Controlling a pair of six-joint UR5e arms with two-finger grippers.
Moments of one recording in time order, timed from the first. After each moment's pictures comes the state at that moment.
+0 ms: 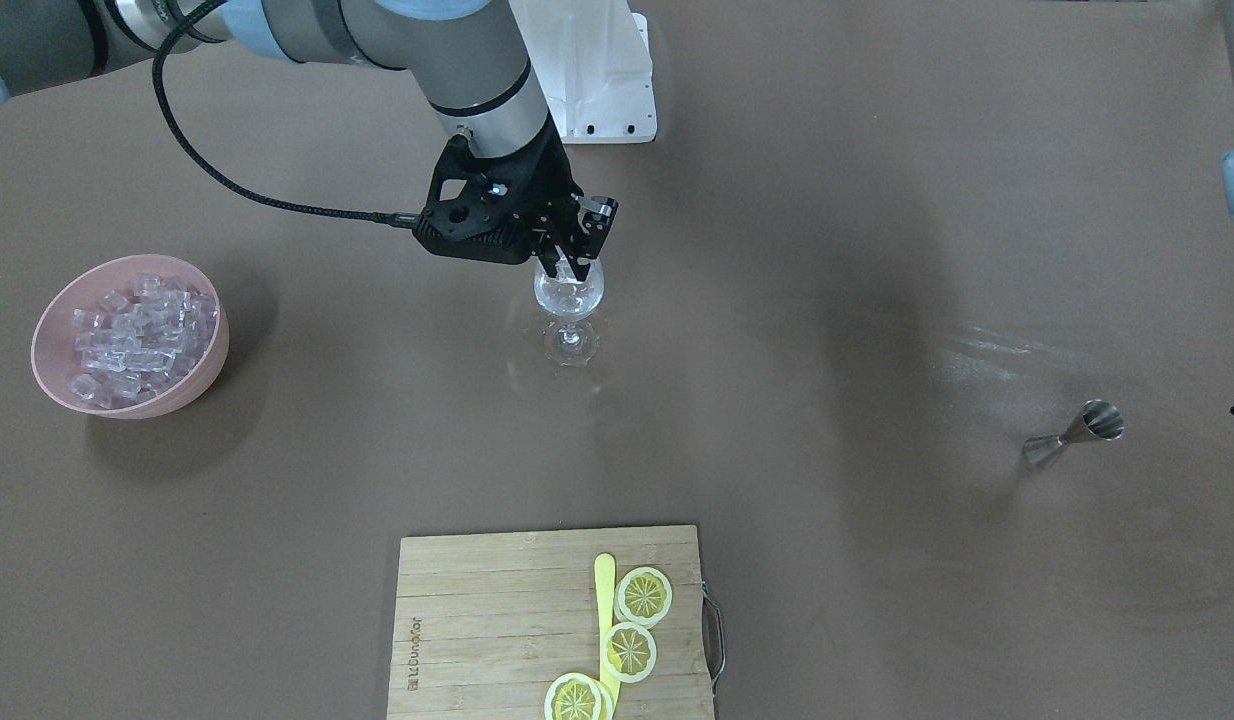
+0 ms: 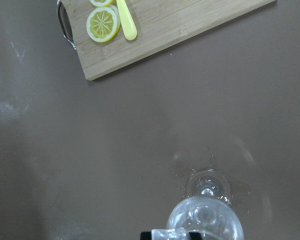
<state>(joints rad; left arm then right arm) -1.39 -1.79 -1.43 -2.45 -2.26 -0.60 0.67 -0.70 1.71 -1.64 2.06 1.52</state>
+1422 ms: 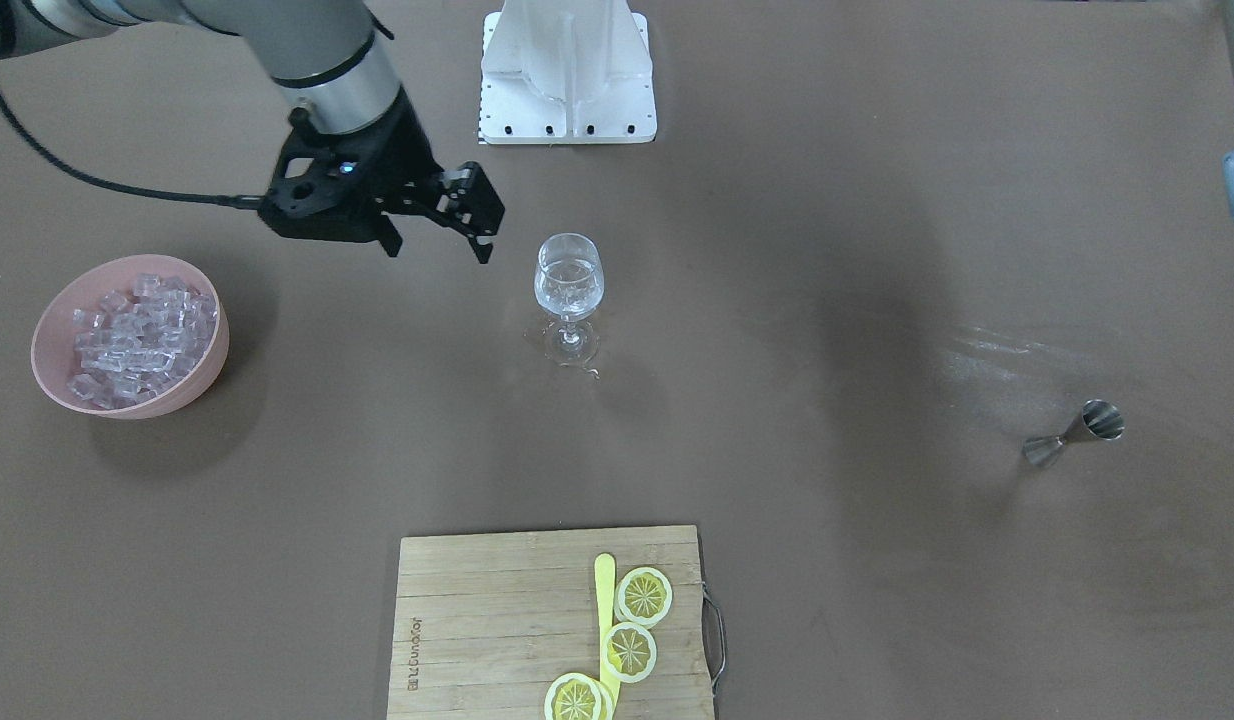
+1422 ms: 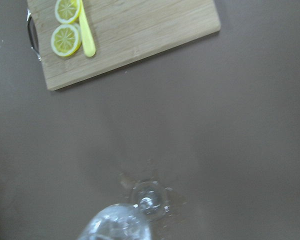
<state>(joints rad) -1.40 -1.80 -1.43 -2.37 -2.25 -0.60 0.83 -0.96 1.95 -1.73 2.11 1.22</state>
